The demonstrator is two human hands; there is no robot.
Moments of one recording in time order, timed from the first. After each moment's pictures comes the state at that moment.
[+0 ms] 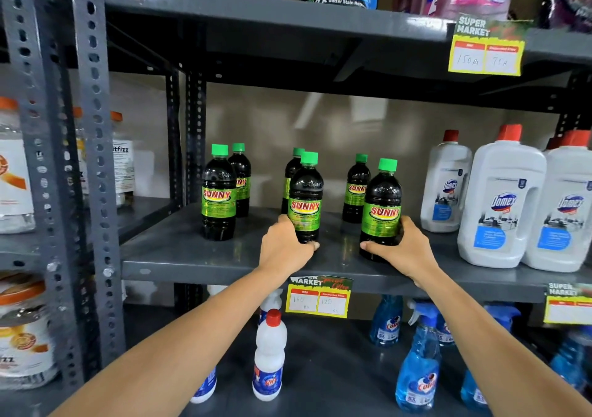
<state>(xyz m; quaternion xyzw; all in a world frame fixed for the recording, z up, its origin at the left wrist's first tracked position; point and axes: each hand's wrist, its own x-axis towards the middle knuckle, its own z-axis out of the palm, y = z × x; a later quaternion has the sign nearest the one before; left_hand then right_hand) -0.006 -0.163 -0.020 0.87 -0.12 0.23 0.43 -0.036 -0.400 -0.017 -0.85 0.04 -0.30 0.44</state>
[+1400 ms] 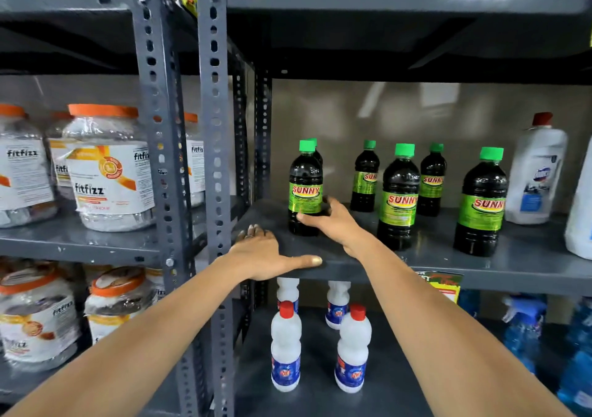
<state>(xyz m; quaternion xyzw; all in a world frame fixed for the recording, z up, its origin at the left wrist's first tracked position) 0.002 0.049 -0.018 0.99 -0.10 0.02 0.06 0.052 -0.131 -0.006 -0.81 -0.07 -0.11 0.57</state>
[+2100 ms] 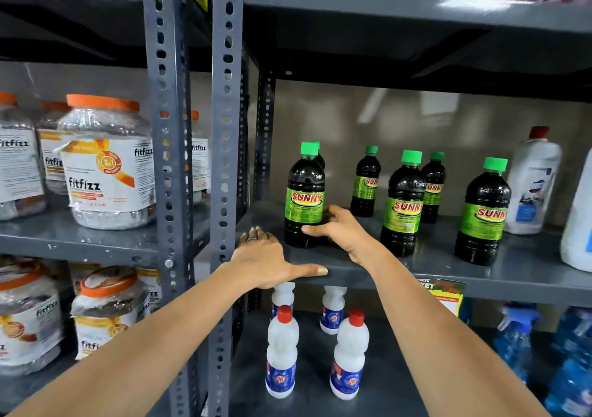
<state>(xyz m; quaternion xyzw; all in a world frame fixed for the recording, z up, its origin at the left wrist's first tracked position) 0.012 0.048 -0.031 0.99 -0.12 0.08 0.05 0.039 -0.129 -0.005 -0.79 -0.12 -0.09 0.60</state>
